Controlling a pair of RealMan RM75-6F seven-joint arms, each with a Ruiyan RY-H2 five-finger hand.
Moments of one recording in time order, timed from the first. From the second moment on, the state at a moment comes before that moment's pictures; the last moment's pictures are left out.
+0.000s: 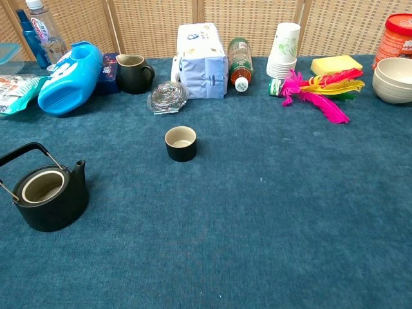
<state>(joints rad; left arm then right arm) -0.10 -1.09 0.02 -1.67 1.54 1.48 0.21 -0.02 -1.06 0.07 -1.71 -1.46 1.56 -0.16</state>
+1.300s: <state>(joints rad) -0.55 -0.97 -0.09 -1.70 1.30 0.53 -0.58 -0.01 -1.06 0.07 -1.72 -1.46 1.54 -0.18</state>
